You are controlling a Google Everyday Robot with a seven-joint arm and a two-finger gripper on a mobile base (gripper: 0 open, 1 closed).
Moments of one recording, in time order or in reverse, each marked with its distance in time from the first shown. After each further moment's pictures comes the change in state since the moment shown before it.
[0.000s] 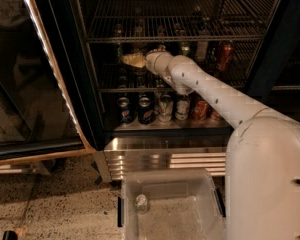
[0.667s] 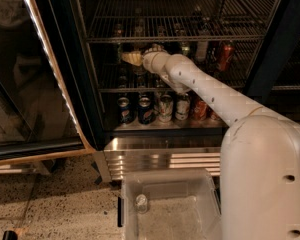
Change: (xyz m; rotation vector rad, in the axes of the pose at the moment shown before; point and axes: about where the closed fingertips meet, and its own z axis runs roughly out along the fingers) arm -0.003 0.005 0.010 -0.014 -0.006 -0.011
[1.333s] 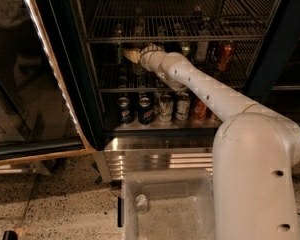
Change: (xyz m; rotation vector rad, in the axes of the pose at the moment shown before) arm -0.003 0.004 0.014 0.009 -0.003 -0.017
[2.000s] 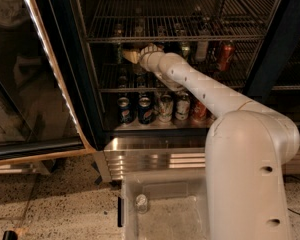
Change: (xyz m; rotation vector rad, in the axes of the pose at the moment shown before) arm 0.007 -0.006 0.009 0.035 0.009 -0.004
